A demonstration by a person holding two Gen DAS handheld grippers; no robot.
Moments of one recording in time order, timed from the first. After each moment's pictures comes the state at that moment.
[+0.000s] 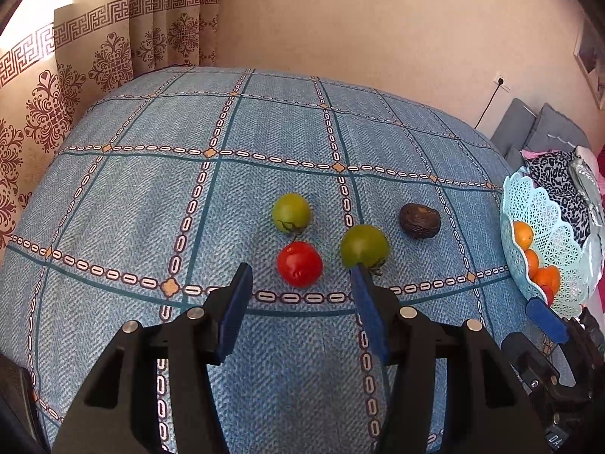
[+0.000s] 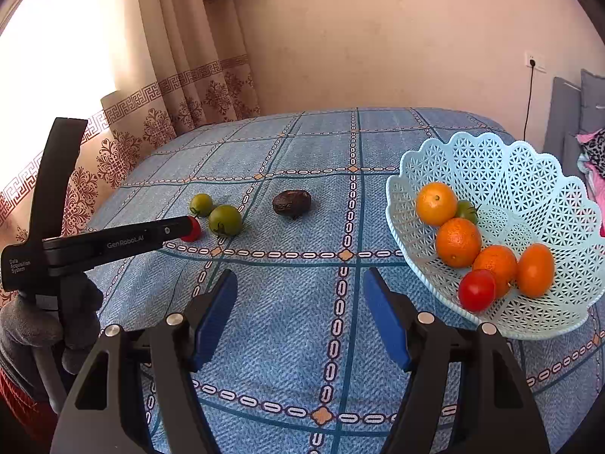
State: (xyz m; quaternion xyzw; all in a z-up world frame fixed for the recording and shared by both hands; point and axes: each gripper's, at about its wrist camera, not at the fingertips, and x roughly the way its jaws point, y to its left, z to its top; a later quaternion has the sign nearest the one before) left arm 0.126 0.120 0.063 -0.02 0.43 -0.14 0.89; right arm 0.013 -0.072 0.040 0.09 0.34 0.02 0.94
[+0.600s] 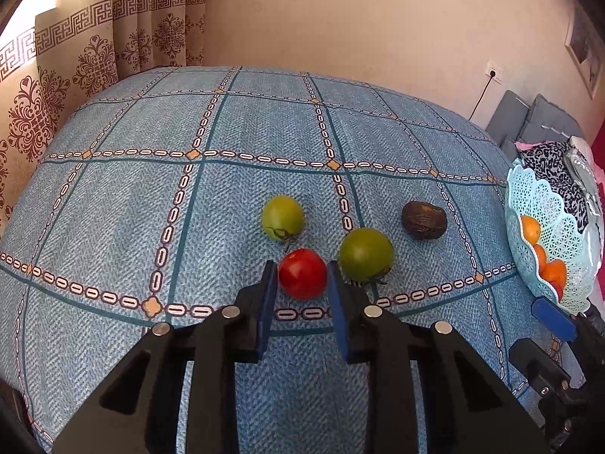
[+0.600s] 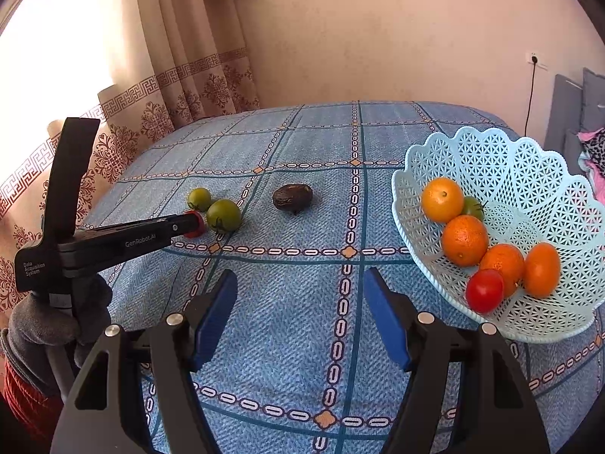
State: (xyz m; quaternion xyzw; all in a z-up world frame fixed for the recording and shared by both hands) left arm 0.139 0.115 0.052 -0.01 0.43 -0.15 0.89; right arm 0.023 -0.070 0.037 0.09 0.36 0.02 0.93
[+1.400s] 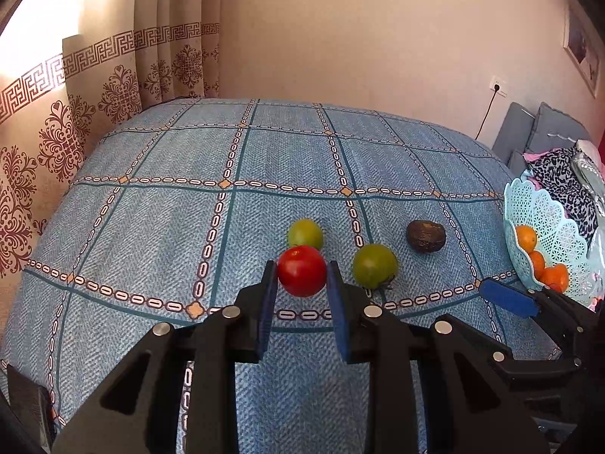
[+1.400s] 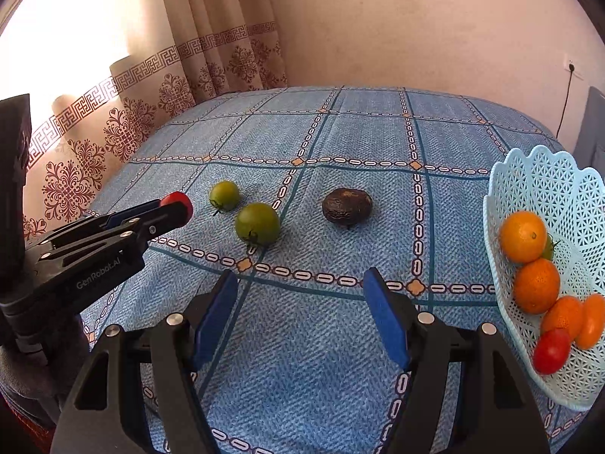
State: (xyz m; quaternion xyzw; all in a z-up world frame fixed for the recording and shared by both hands) left arm 0.116 0.130 0.077 0.00 0.37 -0.12 0.92; right arm 0.087 -0.030 0.026 0.06 0.39 0.07 0.91
